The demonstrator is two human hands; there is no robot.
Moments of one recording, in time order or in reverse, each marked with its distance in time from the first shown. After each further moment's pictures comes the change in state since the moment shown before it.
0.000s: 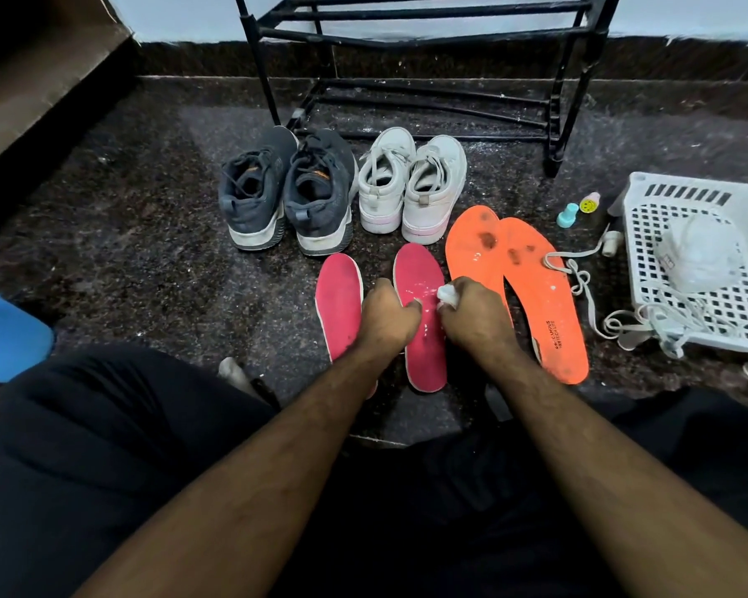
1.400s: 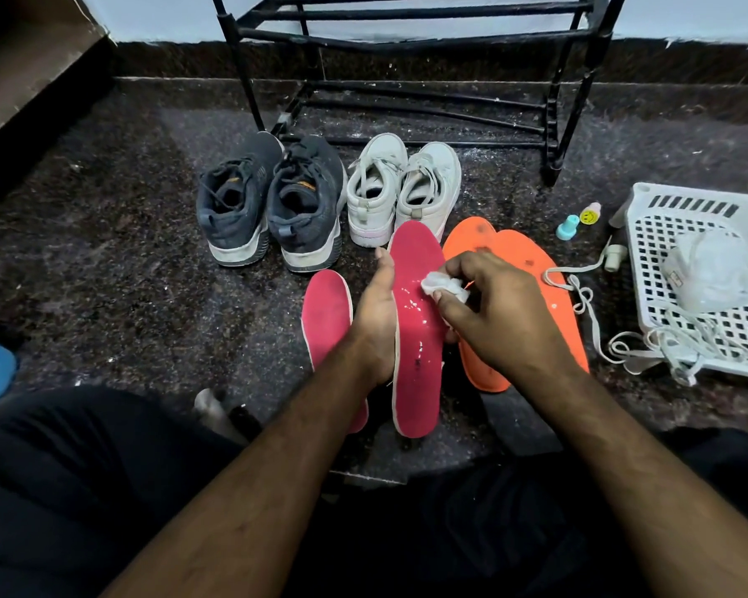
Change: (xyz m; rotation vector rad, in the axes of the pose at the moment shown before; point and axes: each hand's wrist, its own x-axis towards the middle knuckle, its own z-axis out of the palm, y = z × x) left_hand -0.002 0.043 -0.020 -1.307 -0.752 -0.312; right_hand -0.010 -0.020 -0.061 0.176 0.114 -0.551
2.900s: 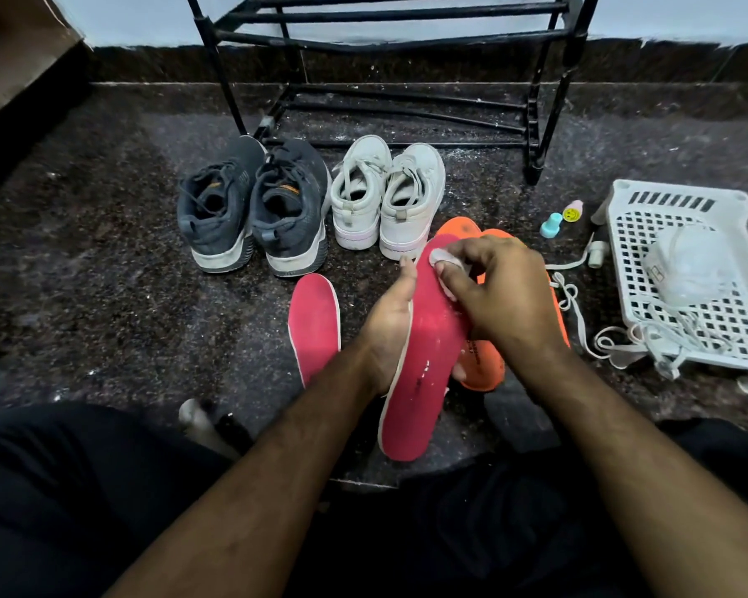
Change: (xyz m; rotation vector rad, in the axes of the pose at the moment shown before) left_hand -0.013 -0.007 0.025 0.187 -0.069 -0.170; right_hand 0.016 0.009 -0.009 -0.160 0.157 0.084
